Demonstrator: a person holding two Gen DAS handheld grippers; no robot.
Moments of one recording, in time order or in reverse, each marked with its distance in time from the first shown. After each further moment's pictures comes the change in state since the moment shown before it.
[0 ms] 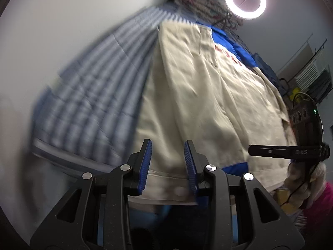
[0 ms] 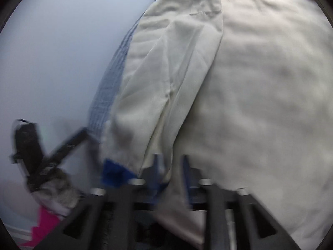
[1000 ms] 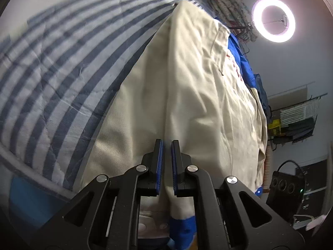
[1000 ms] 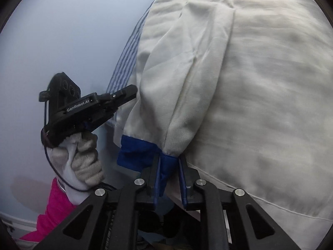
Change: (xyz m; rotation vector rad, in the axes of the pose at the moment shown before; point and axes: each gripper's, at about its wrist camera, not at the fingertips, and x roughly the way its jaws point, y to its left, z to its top) left arm 0.068 0.021 0.034 -0.324 0.126 -0.192; right arm 0.001 -0.001 -0.032 -0.011 0.053 0.073
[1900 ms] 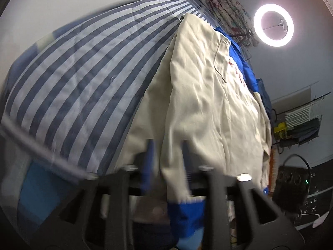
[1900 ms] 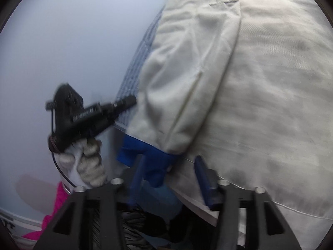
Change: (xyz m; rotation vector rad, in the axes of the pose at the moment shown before) left arm -0.050 0.011 -0.017 0.020 -0.077 0.051; right arm -0.005 0.004 0.007 -0.021 -0.057 0.078
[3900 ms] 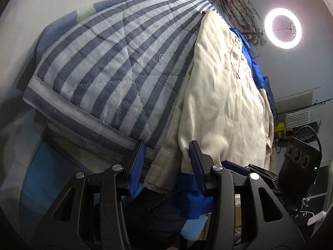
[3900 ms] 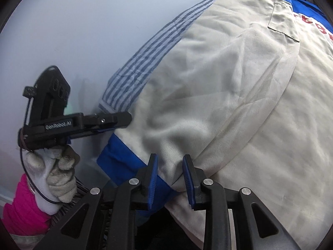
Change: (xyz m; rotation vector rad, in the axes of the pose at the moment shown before) left arm -0.017 0.048 -0.023 -0.060 0.062 0.002; right arm 0.099 0.077 0.030 -0.297 0.065 -0.214
